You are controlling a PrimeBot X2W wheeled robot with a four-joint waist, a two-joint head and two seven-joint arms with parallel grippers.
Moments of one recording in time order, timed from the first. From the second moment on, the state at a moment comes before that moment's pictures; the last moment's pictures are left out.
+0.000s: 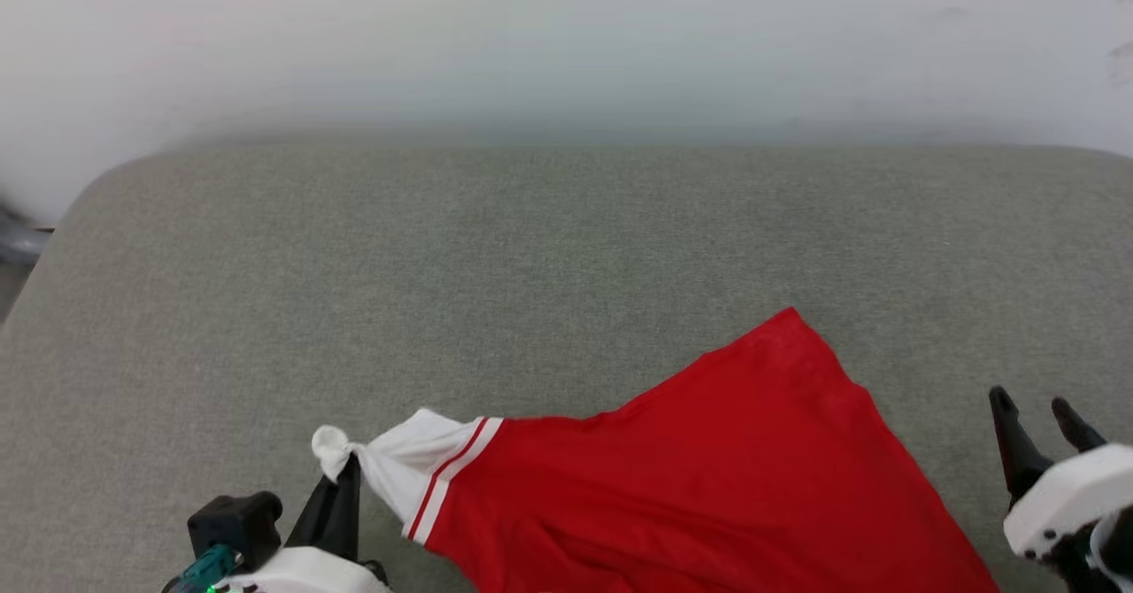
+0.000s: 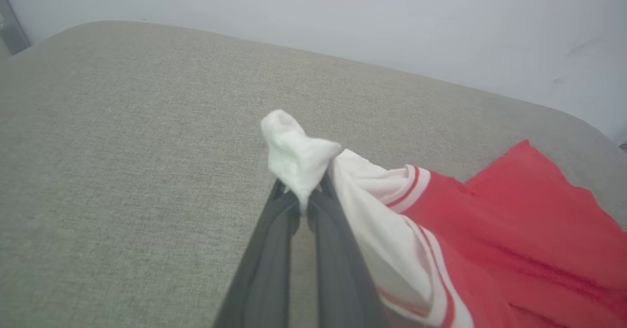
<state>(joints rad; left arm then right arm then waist) 0.07 0.34 -0.32 0.02 -0.59 0.20 -0.15 -0.03 -0.11 -0.27 0.10 0.32 0.13 0.25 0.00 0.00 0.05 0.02</state>
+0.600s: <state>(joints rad) -0.16 0.27 -0.42 0.04 -0.54 0.13 -0.18 -0.55 -0.37 0.09 0.35 0.39 0.13 0.90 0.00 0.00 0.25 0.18</state>
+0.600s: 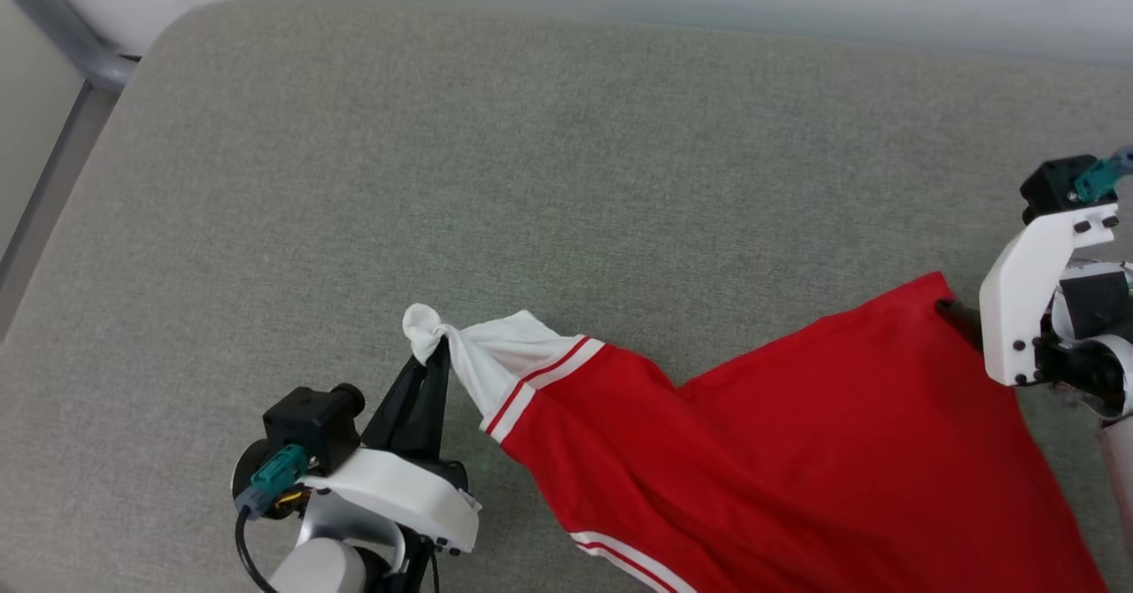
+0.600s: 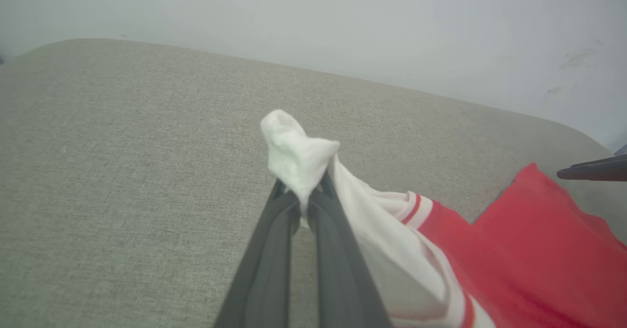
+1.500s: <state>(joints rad) -0.27 0.29 -0.38 0.11 -0.58 0.09 -0.21 -0.70 -0.39 0.20 0.56 0.45 0.13 0.78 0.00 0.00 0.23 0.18</state>
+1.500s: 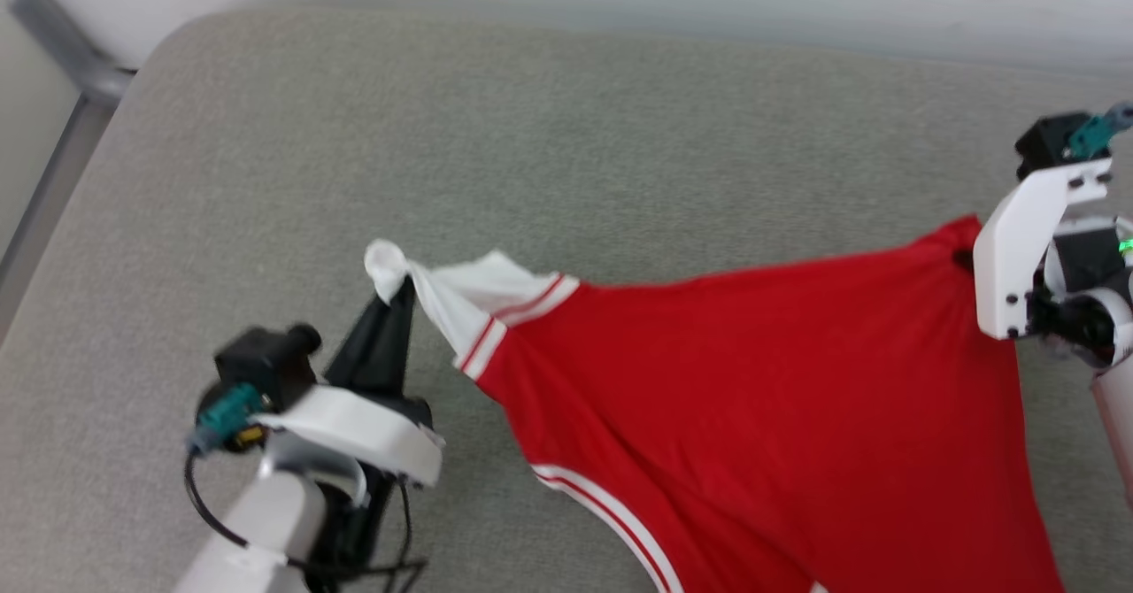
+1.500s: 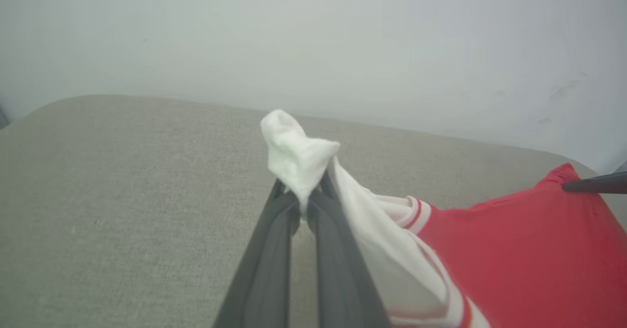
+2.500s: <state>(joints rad) -1.38 0.38 -0.28 0.60 -0.54 -0.01 -0.11 -1.36 -0.30 -0.04 0.63 0.02 0.13 0.29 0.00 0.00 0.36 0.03</state>
